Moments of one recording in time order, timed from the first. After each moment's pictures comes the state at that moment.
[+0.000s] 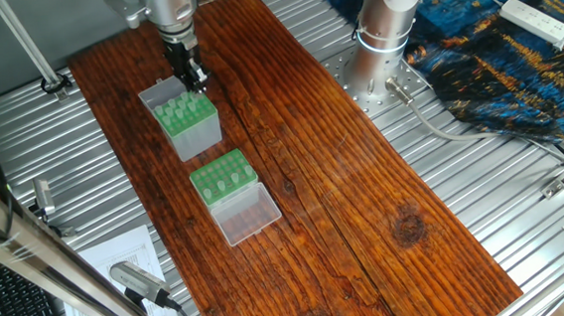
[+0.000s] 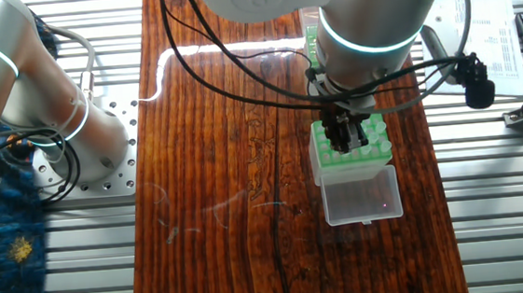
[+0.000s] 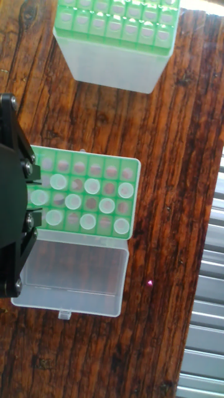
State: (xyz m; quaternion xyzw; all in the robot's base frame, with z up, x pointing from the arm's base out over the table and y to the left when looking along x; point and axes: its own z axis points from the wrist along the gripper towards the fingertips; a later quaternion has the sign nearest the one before) arm 0.478 -0.088 0.167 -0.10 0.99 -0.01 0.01
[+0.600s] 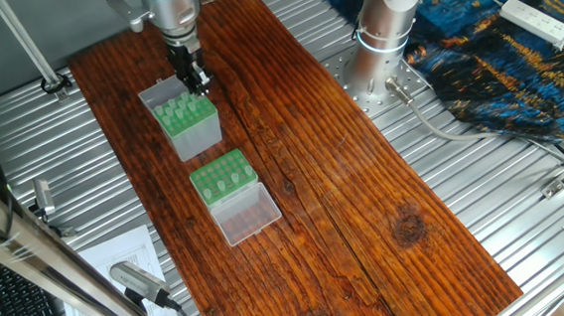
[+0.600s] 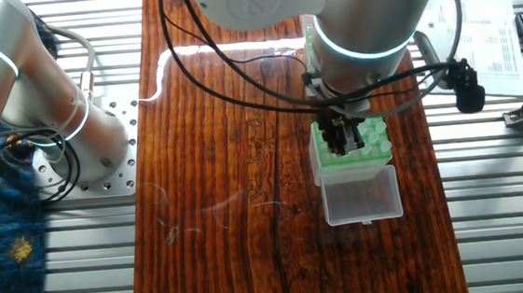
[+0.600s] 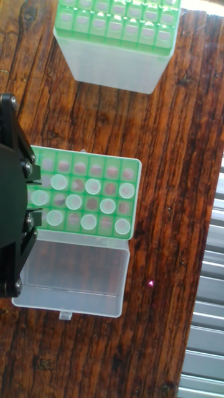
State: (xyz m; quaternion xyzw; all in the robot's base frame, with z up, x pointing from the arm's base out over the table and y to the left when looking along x) arm 0.473 -0.087 0.156 -0.10 0.99 -0.01 0.01
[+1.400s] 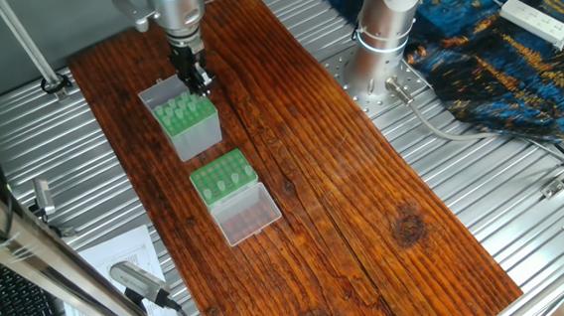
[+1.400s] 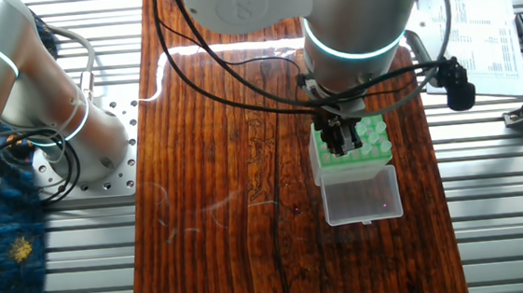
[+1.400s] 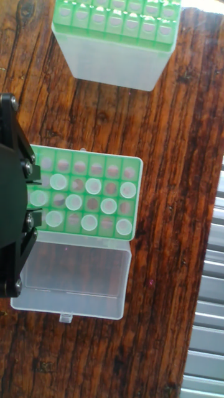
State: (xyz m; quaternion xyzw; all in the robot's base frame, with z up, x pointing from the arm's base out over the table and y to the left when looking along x) arm 0.473 -0.087 0.156 -0.11 0.99 -0.02 0.03
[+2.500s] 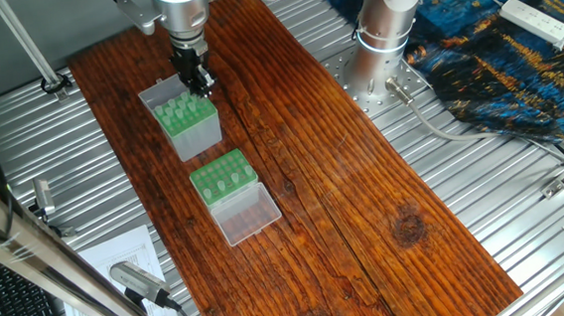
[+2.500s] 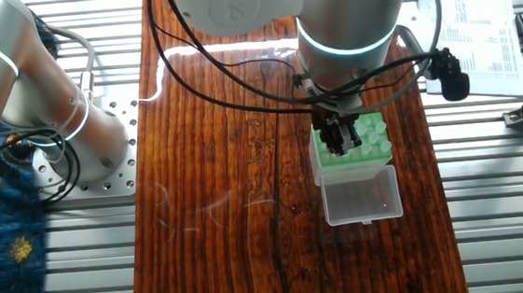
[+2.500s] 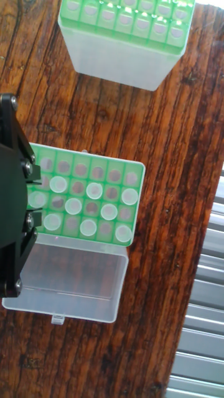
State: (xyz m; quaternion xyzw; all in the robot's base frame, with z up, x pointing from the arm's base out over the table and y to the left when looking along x) arm 0.475 -0.086 0.151 -0.13 0.99 -0.03 0.03
